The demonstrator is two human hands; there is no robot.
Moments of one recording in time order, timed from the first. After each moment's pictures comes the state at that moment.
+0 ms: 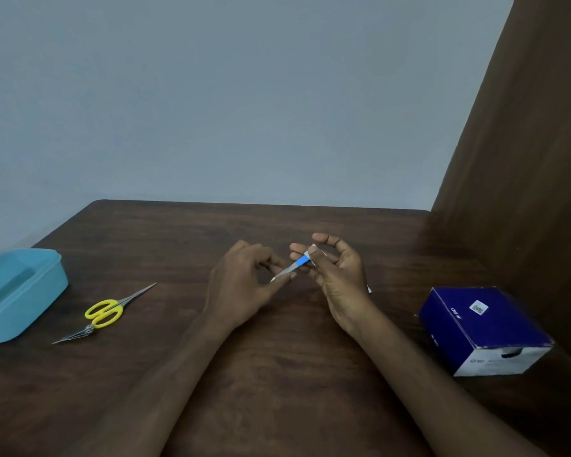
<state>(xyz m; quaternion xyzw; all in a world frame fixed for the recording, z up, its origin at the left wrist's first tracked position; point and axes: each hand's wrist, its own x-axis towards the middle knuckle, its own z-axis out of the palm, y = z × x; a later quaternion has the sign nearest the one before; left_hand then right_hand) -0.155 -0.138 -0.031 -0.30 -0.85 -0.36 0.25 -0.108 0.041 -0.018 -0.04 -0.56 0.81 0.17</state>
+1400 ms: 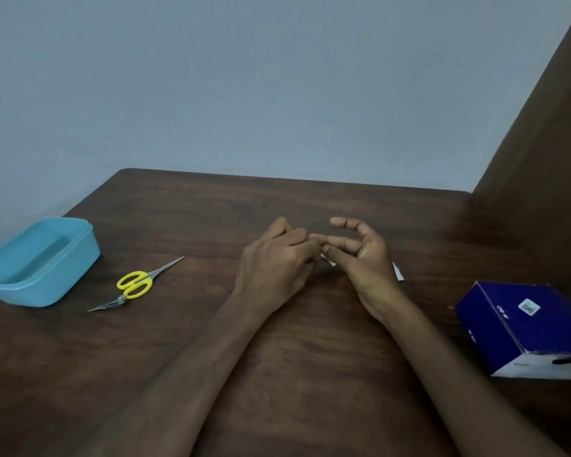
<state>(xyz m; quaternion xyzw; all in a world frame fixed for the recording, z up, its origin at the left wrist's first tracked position) -0.142 -0.130 -0.026 -0.34 -0.84 -0.16 0.39 -0.115 0.042 -0.028 0.00 -0.66 0.74 0.12</state>
